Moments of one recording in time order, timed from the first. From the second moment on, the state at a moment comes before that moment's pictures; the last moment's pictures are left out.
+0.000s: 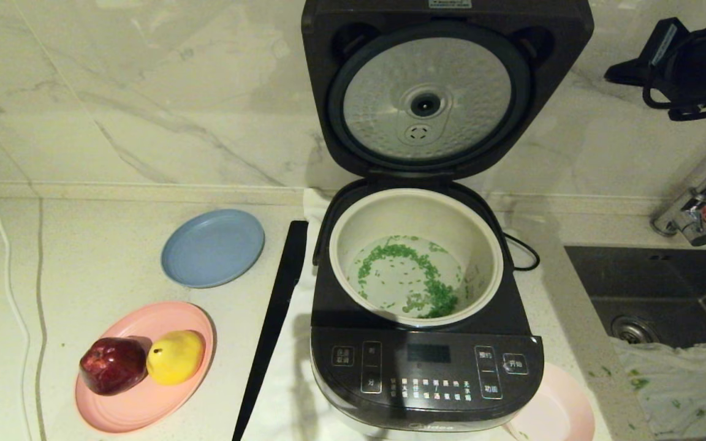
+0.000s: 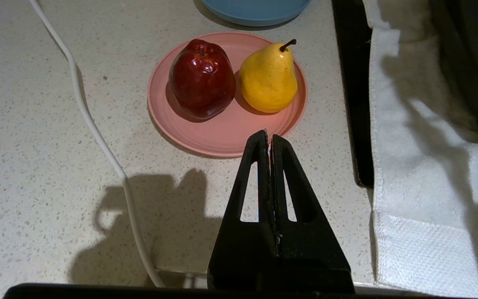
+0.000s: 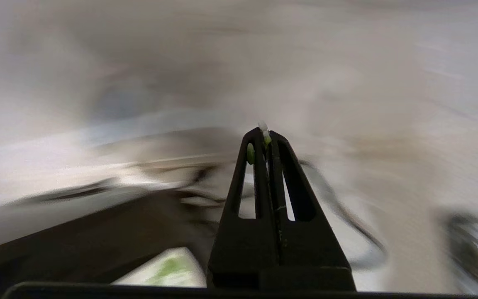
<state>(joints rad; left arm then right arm) 0.00 0.00 -0.04 0.10 0.00 0.01 0.03 1.76 -1.93 0.25 0.22 0.46</state>
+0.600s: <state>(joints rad) 0.00 0.00 -0.04 0.10 0.00 0.01 0.11 1.77 -1.93 0.17 0.40 0.47</state>
